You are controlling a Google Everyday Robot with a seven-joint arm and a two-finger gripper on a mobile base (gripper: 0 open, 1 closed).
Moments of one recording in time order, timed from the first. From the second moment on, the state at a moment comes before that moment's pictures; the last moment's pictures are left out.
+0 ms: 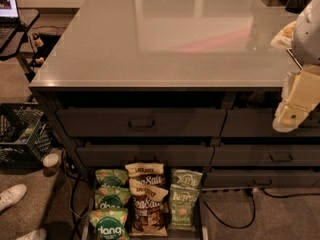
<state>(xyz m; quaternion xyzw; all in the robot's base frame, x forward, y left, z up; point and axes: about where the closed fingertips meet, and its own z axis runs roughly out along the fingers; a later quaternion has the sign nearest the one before) 0.438 -0.216 0.977 -0.60 0.78 -0.04 0.16</state>
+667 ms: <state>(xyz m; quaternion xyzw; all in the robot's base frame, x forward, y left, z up) 0.430 -0.215 0.950 -0.59 0.79 -0.02 0.15</state>
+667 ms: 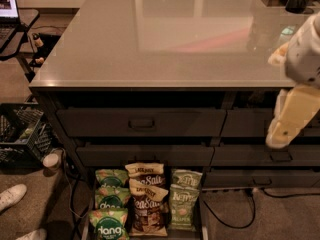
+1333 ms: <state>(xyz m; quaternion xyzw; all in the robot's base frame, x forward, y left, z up) 0.411 -0.196 0.815 -0.57 0.81 0.03 0.12</state>
